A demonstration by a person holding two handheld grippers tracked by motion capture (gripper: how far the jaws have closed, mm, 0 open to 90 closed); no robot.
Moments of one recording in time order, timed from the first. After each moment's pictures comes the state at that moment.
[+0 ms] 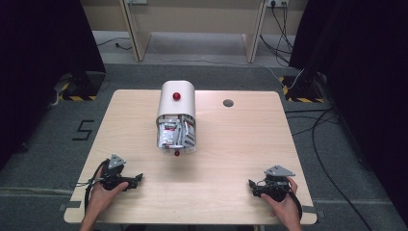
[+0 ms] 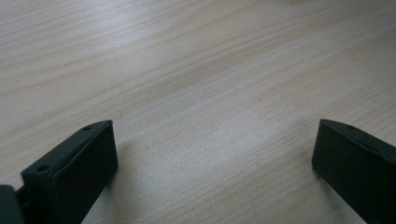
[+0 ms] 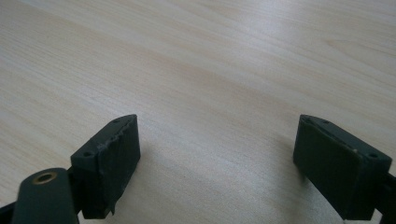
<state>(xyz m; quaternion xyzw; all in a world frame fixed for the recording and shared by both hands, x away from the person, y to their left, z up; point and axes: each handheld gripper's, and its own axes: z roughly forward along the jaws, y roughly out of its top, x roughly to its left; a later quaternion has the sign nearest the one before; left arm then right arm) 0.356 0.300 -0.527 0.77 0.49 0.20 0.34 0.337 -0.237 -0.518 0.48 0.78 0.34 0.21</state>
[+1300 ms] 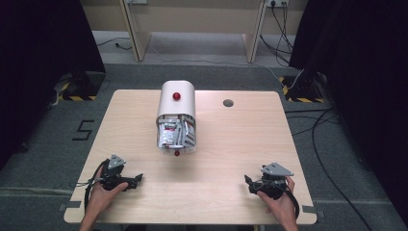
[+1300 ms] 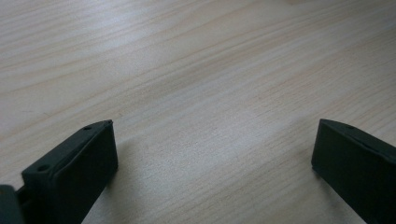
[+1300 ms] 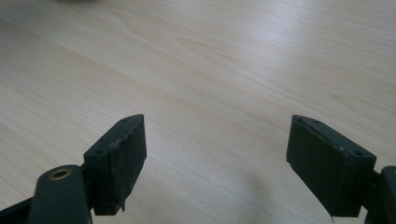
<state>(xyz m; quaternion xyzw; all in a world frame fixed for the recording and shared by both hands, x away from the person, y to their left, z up) 0.356 0.300 -0.527 0.77 0.49 0.20 0.34 0.335 -0.221 -0.499 0.45 0.78 0.37 0.23</state>
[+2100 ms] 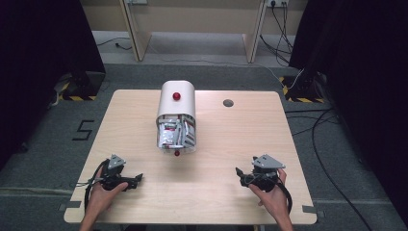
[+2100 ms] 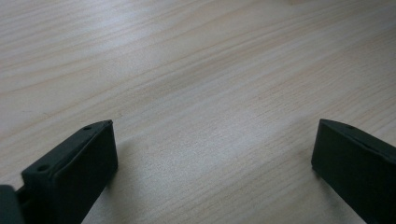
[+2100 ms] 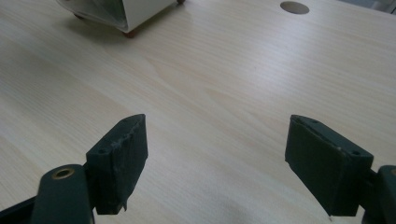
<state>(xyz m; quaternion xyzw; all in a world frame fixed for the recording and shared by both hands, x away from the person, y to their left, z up) 0.356 0.300 -0.527 0.77 0.49 0.20 0.35 0.346 -0.193 -0.473 0.41 0.78 0.40 0.24</state>
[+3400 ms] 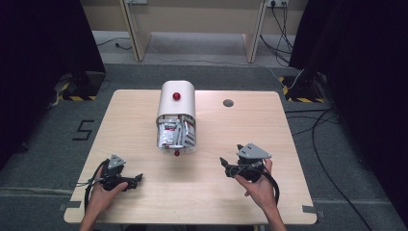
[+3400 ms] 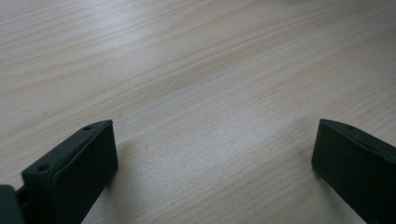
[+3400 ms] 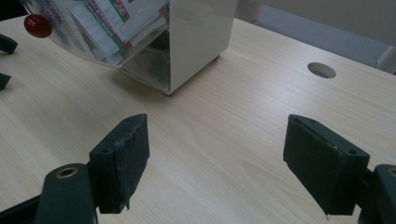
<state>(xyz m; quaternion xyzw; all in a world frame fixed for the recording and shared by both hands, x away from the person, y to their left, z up) 0.356 0.300 -0.527 0.77 0.49 0.20 0.35 0.358 -0.146 -0.435 0.36 0.79 0.43 0.25</state>
